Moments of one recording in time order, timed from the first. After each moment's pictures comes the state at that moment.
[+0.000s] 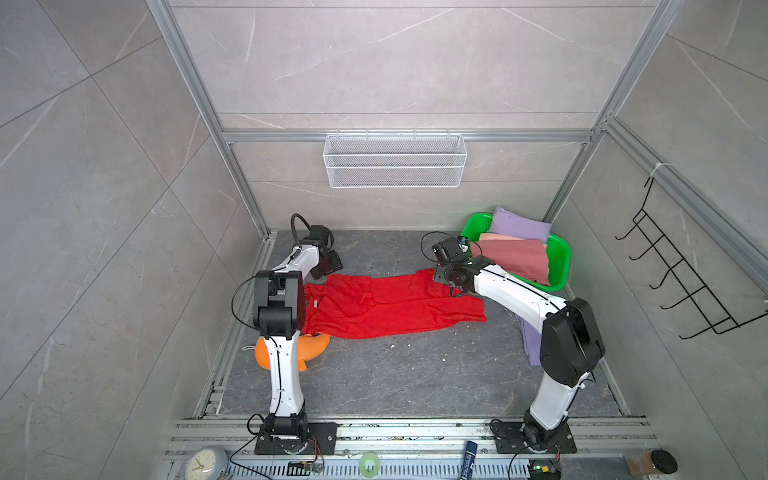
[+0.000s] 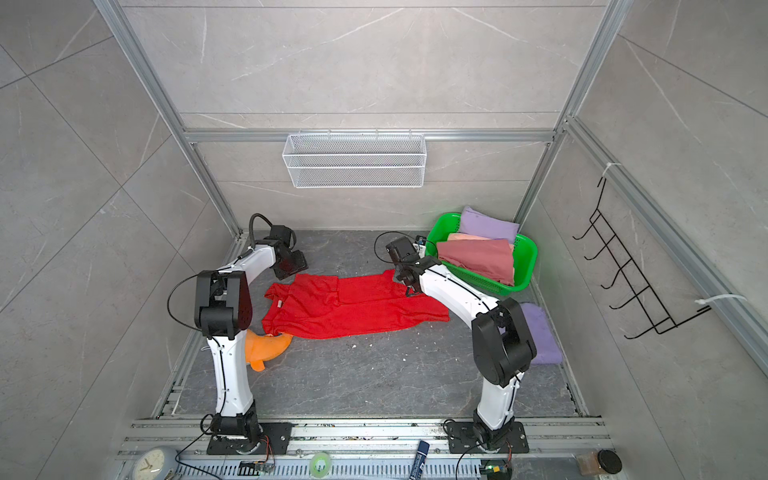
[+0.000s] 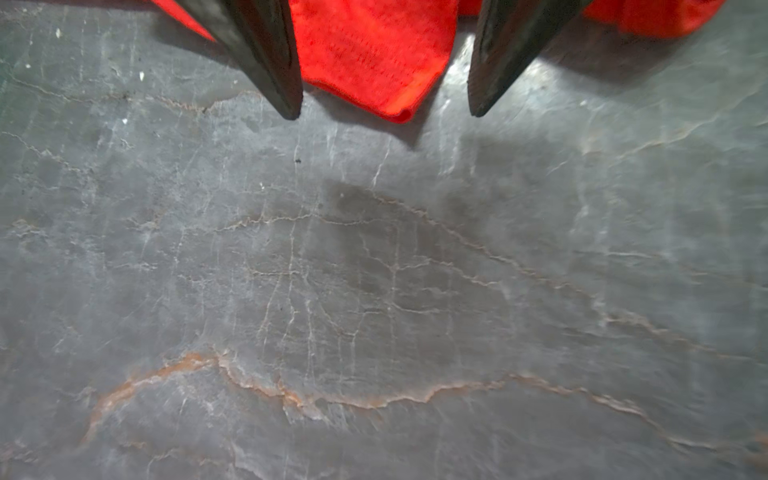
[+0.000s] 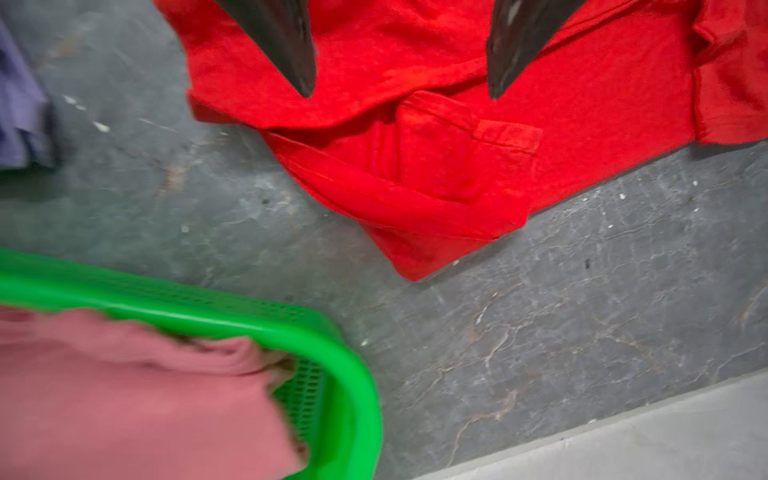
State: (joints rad) left arm -0.09 2.23 1.76 -0.66 0.02 -0.45; right arm 0.53 1.79 1.44 -0.64 0.42 0.68
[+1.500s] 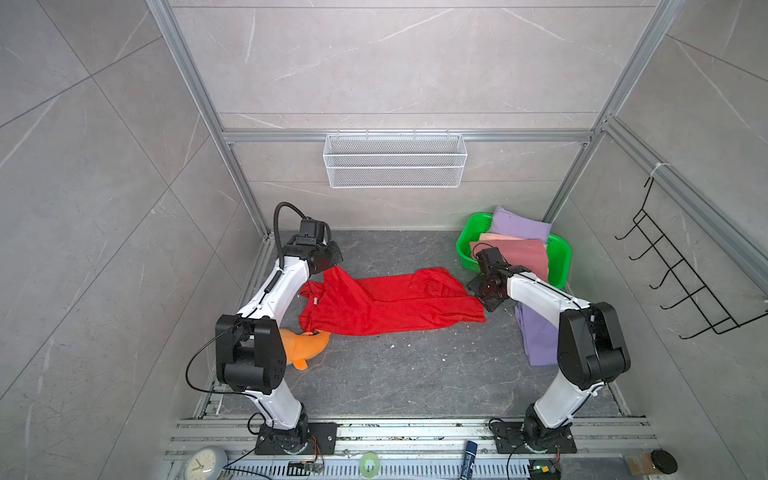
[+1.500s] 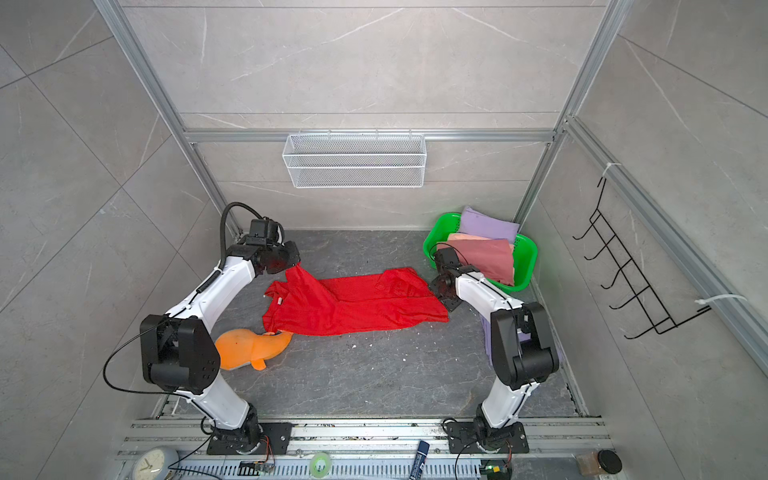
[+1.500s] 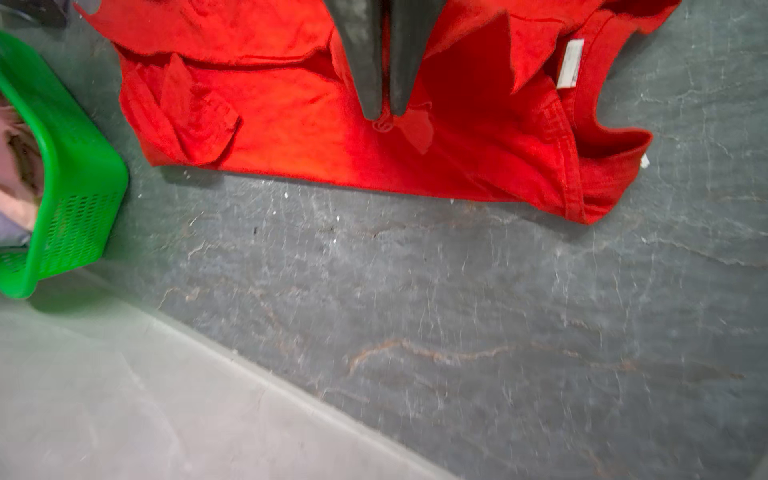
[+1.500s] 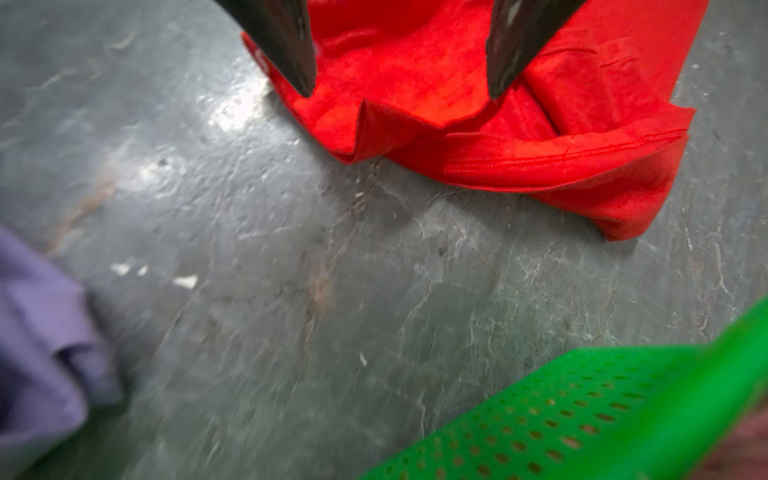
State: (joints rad) left arm -0.16 1.69 1.43 -0.59 0.06 -0.47; right arm 0.23 1.74 1.19 -0.61 0.10 1.09
